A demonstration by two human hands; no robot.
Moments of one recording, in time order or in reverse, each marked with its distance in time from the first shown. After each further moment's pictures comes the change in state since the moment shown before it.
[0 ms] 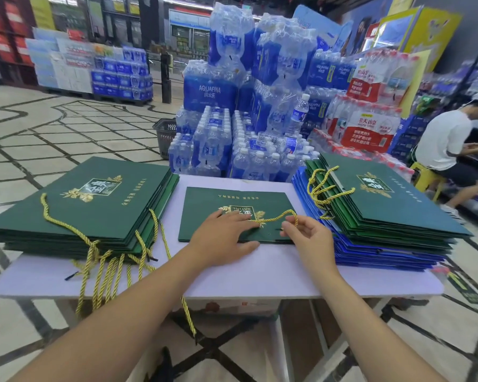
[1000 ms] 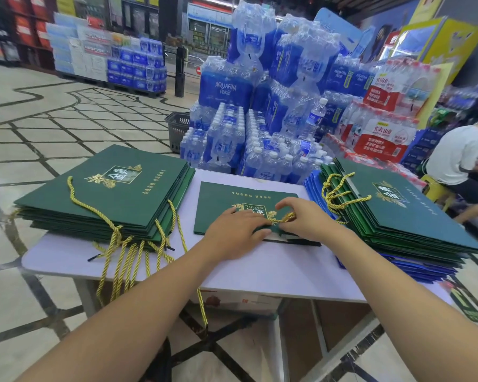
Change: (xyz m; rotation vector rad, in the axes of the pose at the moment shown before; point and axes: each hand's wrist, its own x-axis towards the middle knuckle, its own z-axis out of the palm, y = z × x) left_hand 0.001 0.003 -0.005 -0.030 0.066 0.010; right_hand 0.059 -0.051 0.024 -1.089 -0.519 -0.140
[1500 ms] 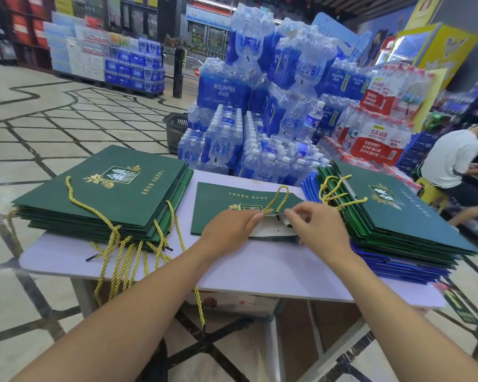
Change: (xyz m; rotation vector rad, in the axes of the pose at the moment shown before) left_hand 0.006 -0.010 0.007 -0.212 0.044 -0.151; right_hand -0.049 -0.011 0.001 0.146 0.466 0.015
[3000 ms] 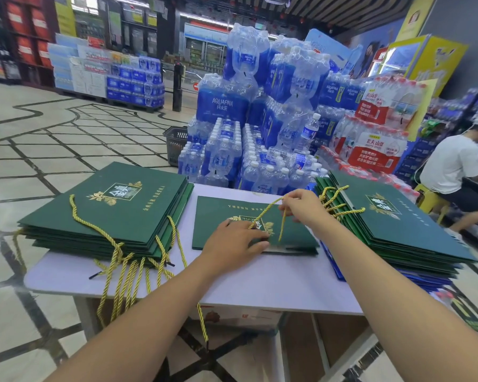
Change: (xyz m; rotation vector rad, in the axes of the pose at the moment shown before) left_hand -0.007 0.010 -0.006 0.151 -0.031 0.089; right_hand 0.079 -0.007 0.013 0.386 -0.240 0.377
